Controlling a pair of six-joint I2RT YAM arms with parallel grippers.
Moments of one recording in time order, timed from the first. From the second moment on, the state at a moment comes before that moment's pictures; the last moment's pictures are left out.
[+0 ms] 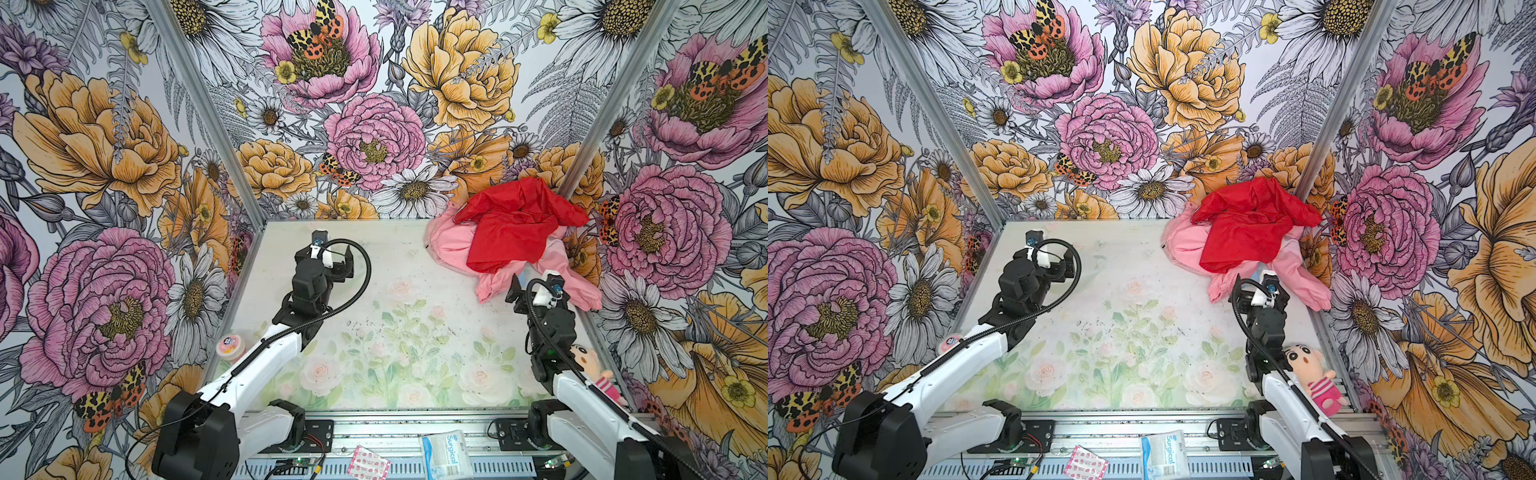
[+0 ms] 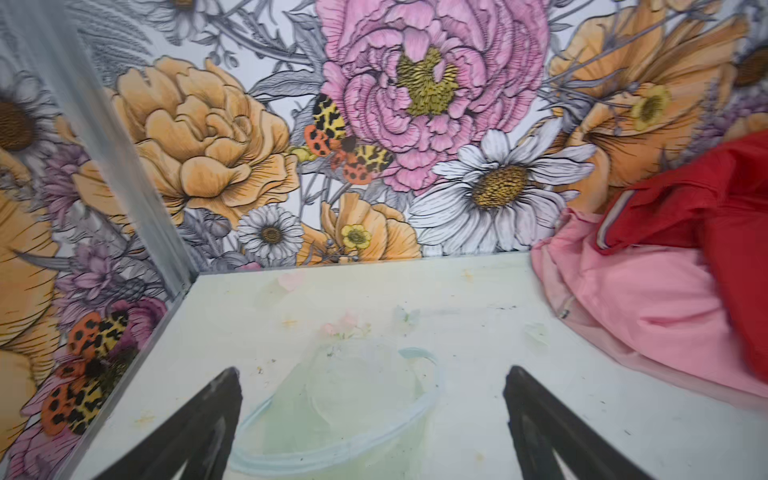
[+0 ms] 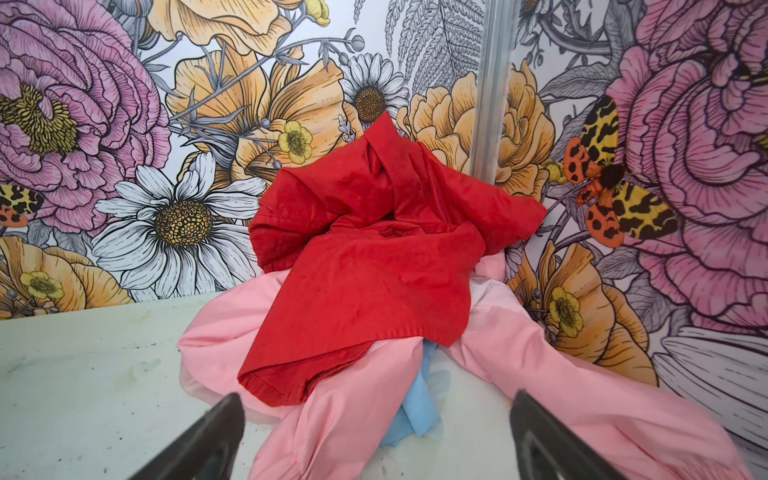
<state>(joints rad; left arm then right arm) -0.40 1.14 0.79 0.21 -0.28 -0.01 0.05 0.85 0.25 0.56 0.23 0.07</state>
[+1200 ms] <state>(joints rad) -0.93 1.50 1.23 -0.33 0.02 0.45 -0.37 1.83 0.97 -0.01 -0.40 0.60</state>
